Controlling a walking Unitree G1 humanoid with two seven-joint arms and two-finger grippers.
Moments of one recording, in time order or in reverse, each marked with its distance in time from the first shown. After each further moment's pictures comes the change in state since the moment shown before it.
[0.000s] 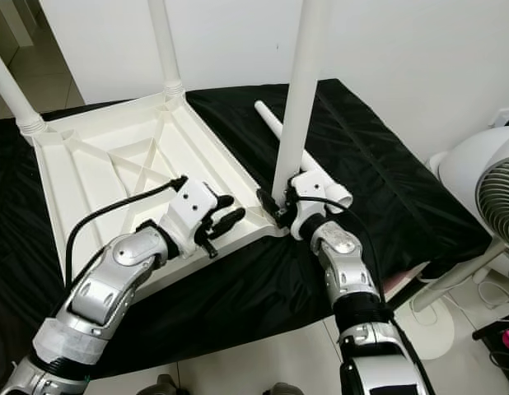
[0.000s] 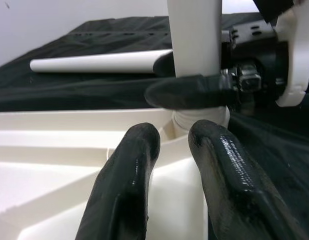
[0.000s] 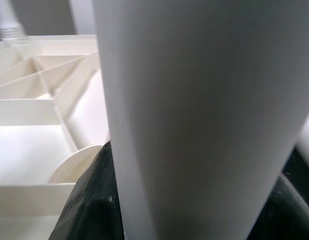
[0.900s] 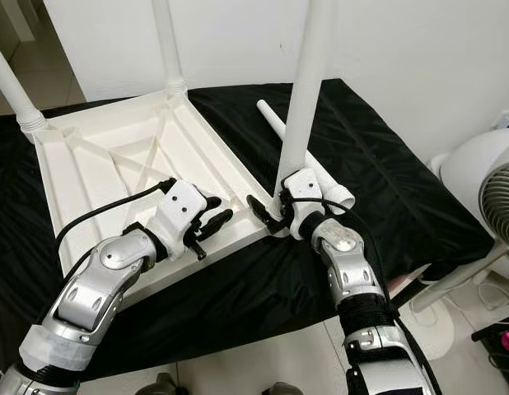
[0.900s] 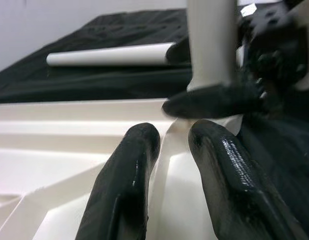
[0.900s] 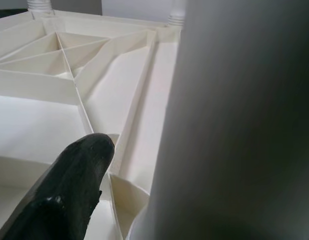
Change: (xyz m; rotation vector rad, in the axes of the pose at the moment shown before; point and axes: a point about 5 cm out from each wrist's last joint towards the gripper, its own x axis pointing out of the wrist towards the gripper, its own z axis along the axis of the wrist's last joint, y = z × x) left arm -0.009 0.006 0.004 0.032 0.011 0.029; right arm 0.002 -0.002 0.007 -0.109 0.038 0.182
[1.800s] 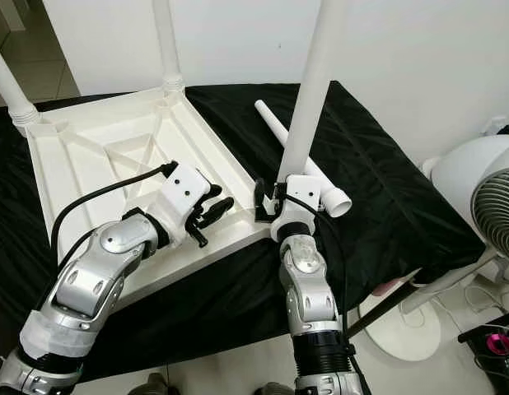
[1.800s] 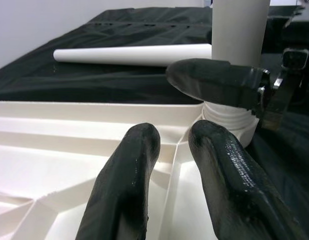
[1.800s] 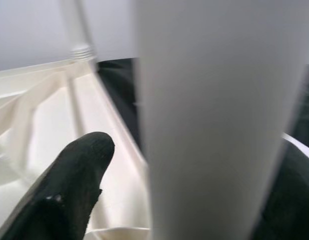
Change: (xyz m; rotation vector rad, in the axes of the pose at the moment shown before) left arm 0.001 0.007 0.013 -0.002 0.062 0.023; right arm -0.009 0.038 0.022 0.241 -0.101 -0.505
